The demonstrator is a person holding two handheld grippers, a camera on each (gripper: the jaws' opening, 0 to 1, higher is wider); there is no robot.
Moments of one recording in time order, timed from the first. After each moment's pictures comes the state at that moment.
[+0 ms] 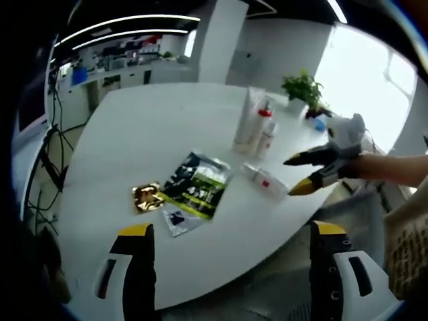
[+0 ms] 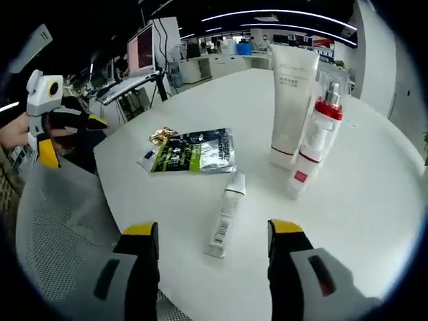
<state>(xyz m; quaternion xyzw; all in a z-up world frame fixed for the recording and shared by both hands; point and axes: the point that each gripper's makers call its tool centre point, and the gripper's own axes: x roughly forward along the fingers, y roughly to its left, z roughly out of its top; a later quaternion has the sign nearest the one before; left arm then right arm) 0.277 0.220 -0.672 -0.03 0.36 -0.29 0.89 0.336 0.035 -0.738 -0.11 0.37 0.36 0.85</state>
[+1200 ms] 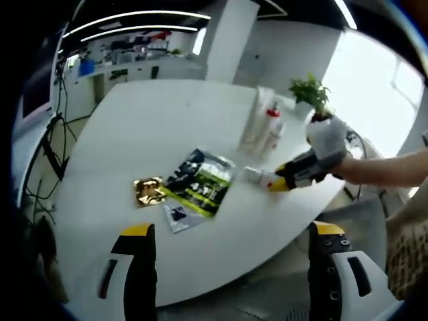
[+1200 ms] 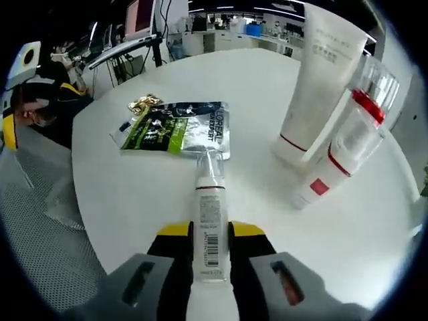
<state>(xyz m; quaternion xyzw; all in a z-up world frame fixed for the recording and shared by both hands) 0.280 0.220 -0.676 -0.05 0.36 -0.28 0.89 0.360 0.033 -0.777 -0.19 0.41 0.34 0.83</state>
